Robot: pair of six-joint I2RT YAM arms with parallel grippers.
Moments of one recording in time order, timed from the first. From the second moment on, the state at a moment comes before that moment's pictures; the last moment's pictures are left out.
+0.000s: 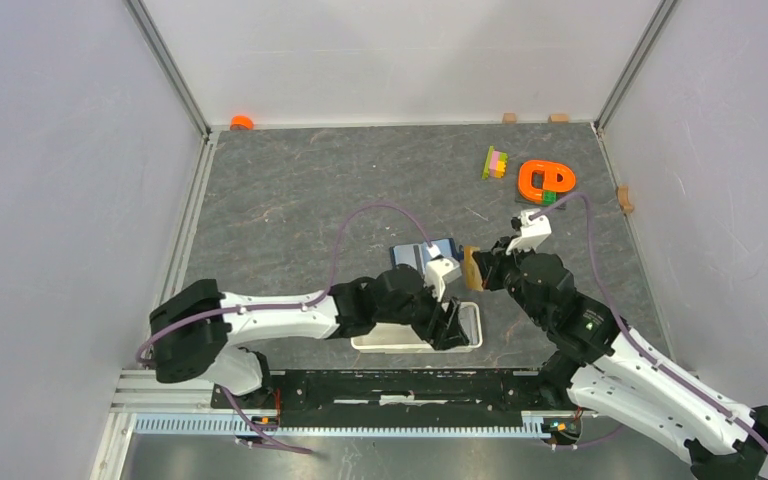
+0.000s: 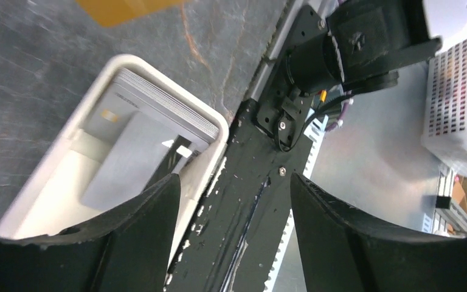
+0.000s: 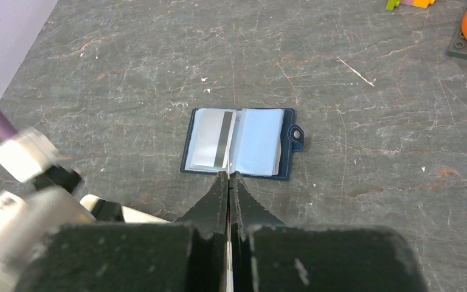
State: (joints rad) left arm -1.21 1.48 0.81 0.17 0.21 -0.54; right arm 0.82 0.63 0.61 -0.31 0.40 0.44
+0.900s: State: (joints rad) left arm -0.75 1.19 0.68 0.47 0.54 -0.77; right arm 0.42 0.80 0.53 0.36 -0.56 0.62
